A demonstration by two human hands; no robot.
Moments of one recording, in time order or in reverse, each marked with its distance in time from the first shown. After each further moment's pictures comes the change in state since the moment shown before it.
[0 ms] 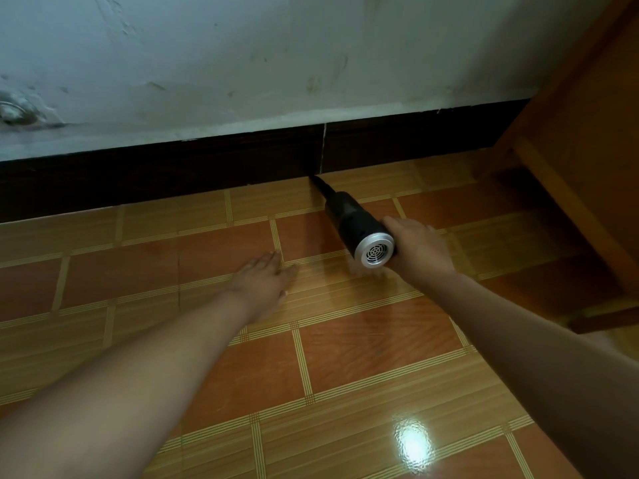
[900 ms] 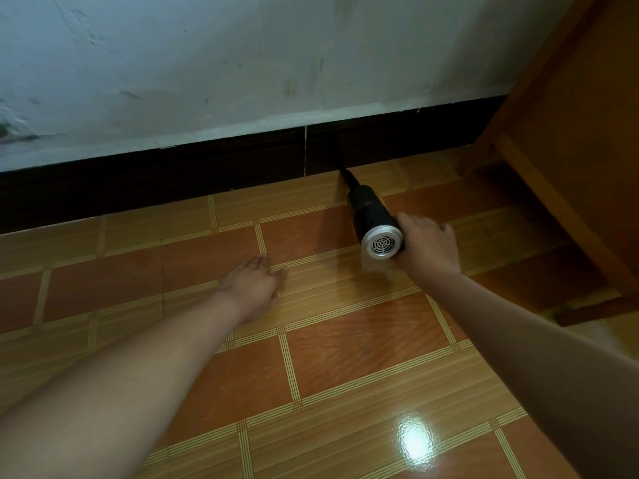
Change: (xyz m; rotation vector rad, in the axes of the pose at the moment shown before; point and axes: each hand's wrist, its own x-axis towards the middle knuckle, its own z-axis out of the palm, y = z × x) left_hand 0.007 0.013 -0.014 0.034 -0.051 -0.033; right_hand -0.008 0.025 -0.007 -0.103 0.077 0.199
